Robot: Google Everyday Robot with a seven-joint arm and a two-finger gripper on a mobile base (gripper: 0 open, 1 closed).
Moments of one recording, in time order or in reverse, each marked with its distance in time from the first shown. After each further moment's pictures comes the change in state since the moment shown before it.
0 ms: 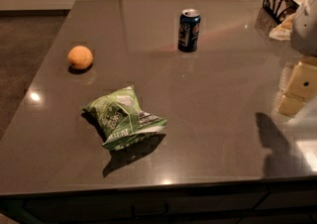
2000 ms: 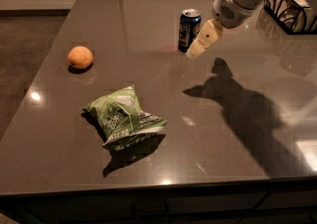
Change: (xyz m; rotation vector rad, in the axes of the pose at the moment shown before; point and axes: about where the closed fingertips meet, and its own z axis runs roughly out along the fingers) arm -0.105 -0.167 0.113 0.051 -0.190 0.393
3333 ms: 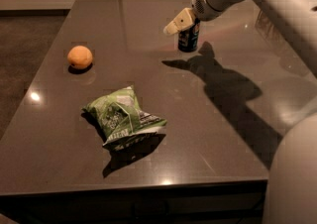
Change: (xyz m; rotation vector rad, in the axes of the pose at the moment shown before) arm -0.080 -0.061 0.067 0.105 -0.226 0.251
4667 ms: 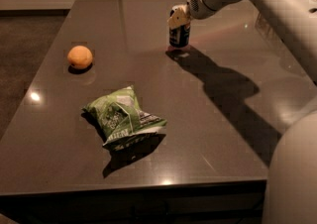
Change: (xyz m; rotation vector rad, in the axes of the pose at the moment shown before) arm -0.021 0.014 0.006 -0.057 -0.079 0.009
